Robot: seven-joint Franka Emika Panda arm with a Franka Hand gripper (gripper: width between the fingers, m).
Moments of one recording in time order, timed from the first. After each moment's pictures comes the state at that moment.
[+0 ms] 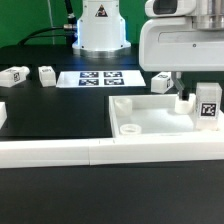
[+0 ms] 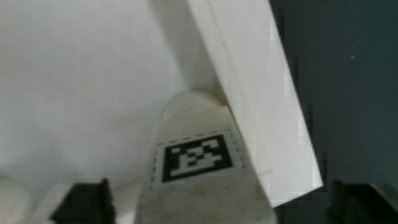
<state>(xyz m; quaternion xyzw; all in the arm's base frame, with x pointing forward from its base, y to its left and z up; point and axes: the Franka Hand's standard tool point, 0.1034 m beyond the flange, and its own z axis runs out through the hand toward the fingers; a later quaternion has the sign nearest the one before) 0.624 0.124 0.070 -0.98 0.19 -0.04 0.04</state>
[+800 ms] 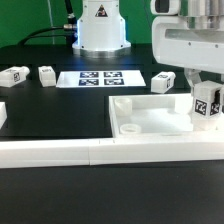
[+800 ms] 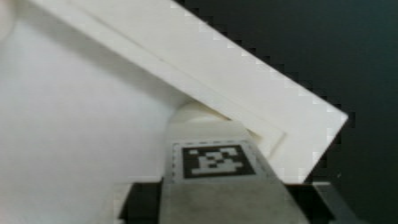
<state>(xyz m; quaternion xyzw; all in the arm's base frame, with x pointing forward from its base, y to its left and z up) 0.624 0.124 0.070 -0.84 0.54 -0.01 0.06</state>
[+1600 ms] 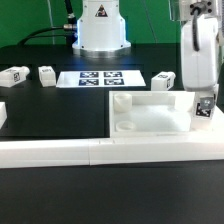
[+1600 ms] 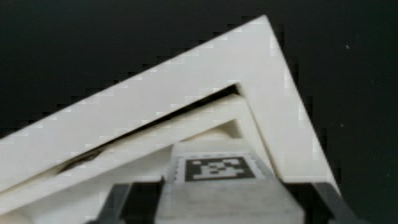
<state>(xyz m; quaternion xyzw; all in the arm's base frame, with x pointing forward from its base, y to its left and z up) 0.630 0.118 0.069 -0.53 0.84 0.03 0.09</state>
